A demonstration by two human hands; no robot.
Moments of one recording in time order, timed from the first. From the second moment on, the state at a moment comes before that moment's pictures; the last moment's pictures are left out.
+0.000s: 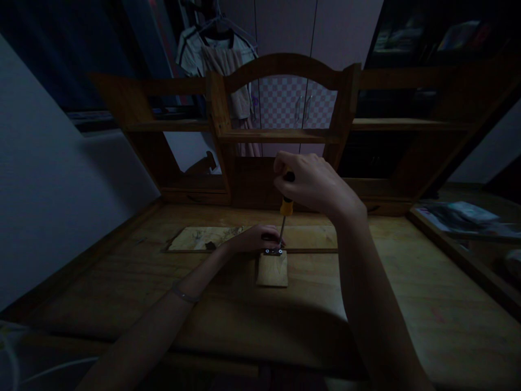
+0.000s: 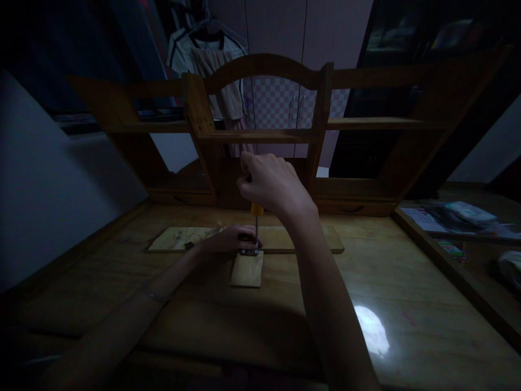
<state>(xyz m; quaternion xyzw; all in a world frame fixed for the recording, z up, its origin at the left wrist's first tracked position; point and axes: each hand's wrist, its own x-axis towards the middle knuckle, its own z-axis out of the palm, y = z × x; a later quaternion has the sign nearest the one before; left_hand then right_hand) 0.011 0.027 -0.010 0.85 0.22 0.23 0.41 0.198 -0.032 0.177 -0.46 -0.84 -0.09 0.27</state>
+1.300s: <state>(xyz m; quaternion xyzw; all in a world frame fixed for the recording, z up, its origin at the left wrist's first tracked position) 0.012 0.030 -0.014 0.85 0.21 0.24 0.42 0.197 -0.030 0.174 -0.49 -0.82 -0.12 0.27</state>
